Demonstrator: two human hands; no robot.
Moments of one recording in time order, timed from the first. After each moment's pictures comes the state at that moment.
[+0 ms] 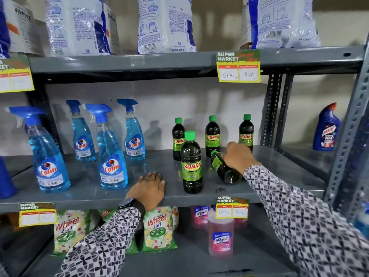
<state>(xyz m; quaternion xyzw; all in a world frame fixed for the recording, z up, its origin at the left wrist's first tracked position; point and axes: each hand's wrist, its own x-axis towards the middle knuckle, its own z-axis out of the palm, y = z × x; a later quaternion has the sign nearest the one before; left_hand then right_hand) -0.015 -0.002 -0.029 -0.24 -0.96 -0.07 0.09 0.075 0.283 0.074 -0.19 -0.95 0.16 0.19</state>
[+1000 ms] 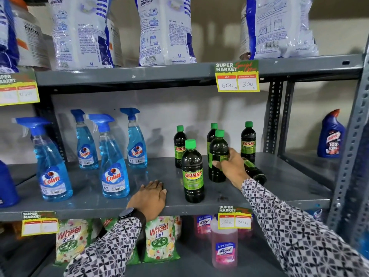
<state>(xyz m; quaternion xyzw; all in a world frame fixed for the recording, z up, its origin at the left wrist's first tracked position) -0.010 -0.002 -0.025 -0.24 -0.96 -0.09 0.10 0.028 0.295 0.030 -0.14 -0.76 0.56 0.28</state>
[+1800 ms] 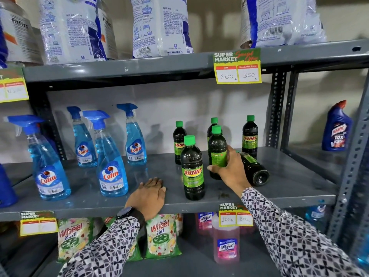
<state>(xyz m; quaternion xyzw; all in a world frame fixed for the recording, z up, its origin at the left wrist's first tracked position) -0.011 -0.001 -0.025 -0.23 -0.96 -0.09 0.10 -0.004 0.322 -0.030 -0.10 -0.82 0.47 0.31</state>
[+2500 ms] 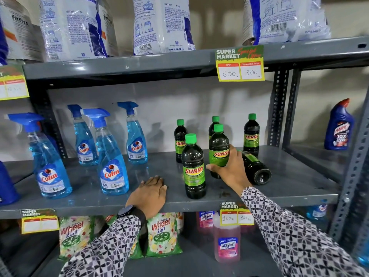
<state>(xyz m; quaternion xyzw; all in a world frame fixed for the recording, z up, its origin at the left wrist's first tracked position) -0.013 0.000 -0.027 -0.24 -0.96 -0.09 0.10 0.026 0.293 -0.005 -0.11 -0.84 0.41 0.34</state>
